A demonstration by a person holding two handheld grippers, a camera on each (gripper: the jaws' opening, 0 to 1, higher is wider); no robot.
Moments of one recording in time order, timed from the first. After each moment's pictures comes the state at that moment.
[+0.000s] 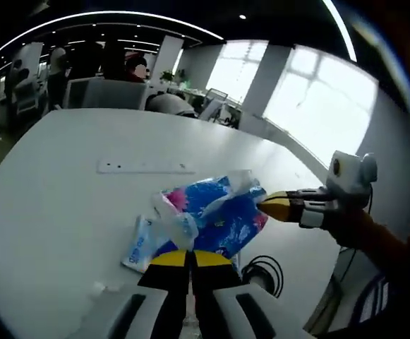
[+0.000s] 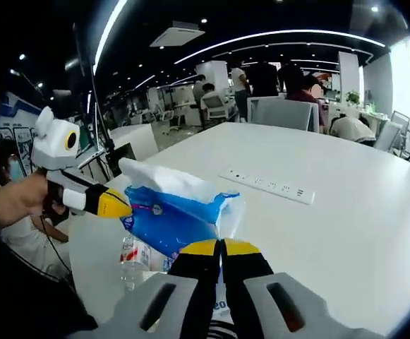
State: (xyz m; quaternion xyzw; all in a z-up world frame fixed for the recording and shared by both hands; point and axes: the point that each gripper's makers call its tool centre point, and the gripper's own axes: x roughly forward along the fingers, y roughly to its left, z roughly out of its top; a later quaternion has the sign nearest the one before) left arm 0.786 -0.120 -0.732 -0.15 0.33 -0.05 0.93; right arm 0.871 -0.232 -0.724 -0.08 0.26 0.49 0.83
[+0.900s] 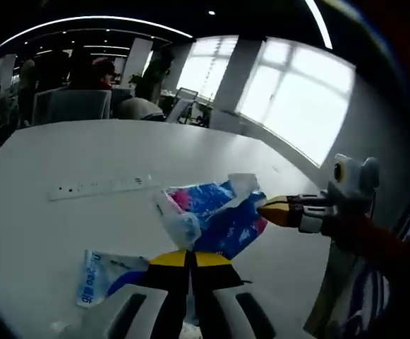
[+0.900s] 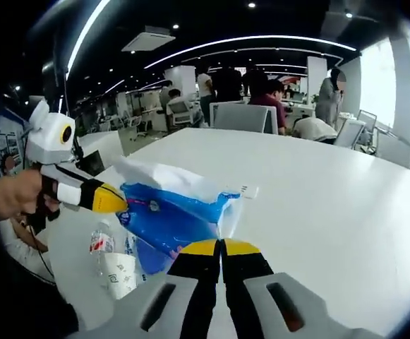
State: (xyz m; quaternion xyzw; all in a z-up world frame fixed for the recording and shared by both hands) left arm 0.849 -0.189 -0.726 -0.12 0.32 -0.12 0.93; right arm 0.911 -0.314 -0.726 -0.09 0.26 0.40 0.88
